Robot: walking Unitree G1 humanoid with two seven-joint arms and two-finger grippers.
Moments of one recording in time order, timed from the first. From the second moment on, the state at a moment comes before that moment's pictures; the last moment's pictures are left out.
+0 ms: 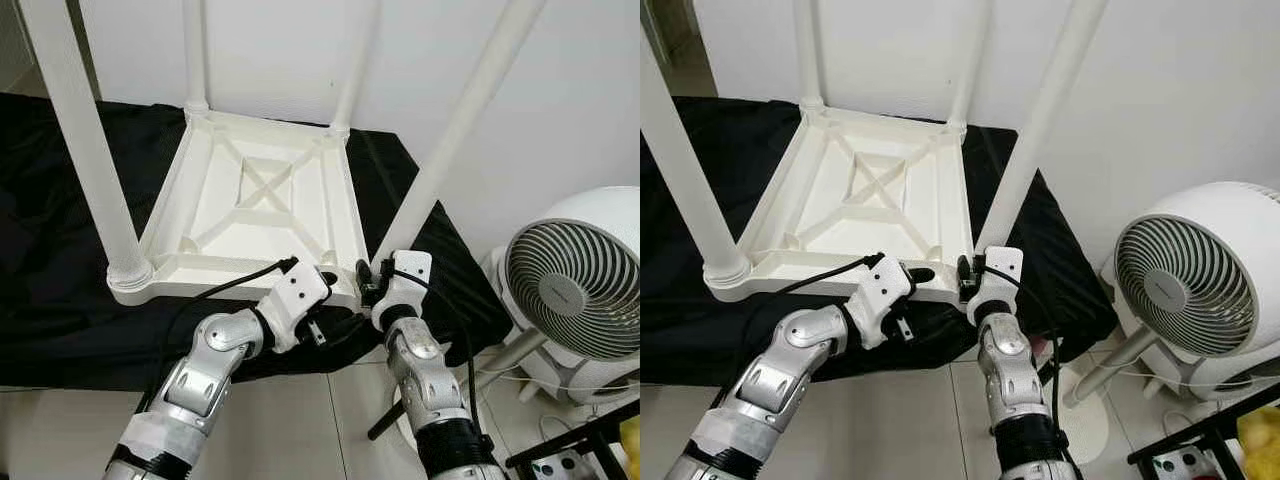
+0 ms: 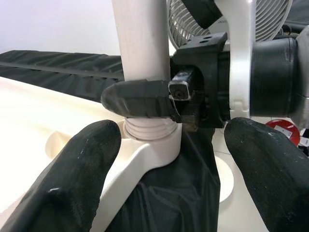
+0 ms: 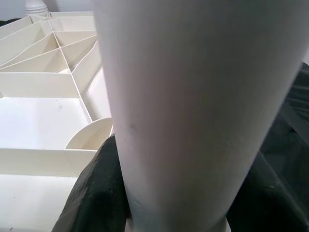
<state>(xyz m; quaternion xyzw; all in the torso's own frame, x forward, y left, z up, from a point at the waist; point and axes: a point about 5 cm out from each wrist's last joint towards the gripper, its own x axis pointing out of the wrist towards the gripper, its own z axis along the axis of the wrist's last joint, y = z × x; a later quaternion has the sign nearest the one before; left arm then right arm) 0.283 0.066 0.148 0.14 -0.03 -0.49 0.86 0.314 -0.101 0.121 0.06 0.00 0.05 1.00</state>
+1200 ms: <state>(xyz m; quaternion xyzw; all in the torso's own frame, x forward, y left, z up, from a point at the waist) 0.284 0.069 0.152 0.14 -0.03 -0.49 0.86 0.343 -0.132 0.122 -0.05 0.02 0.37 0.93</state>
